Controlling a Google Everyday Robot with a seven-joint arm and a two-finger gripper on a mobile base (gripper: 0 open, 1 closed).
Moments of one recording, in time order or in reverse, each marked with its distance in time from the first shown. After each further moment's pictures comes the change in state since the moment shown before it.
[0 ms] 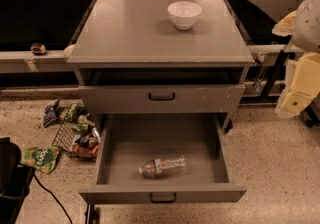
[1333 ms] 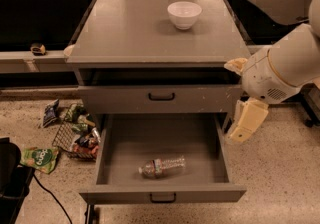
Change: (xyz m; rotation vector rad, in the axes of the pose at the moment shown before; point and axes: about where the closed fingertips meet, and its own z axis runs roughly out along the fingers) arm -0.047 0.025 0.109 -0.042 -0.264 -0.086
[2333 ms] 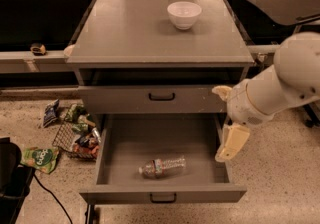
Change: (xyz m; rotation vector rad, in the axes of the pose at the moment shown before) arm 0.031 0.011 0.081 -0.045 -0.010 -0.041
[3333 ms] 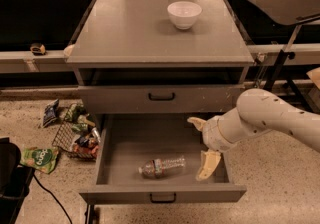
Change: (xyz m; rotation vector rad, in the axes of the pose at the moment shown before) arm 0.030 0.020 0.160 -0.112 -0.151 -0.107
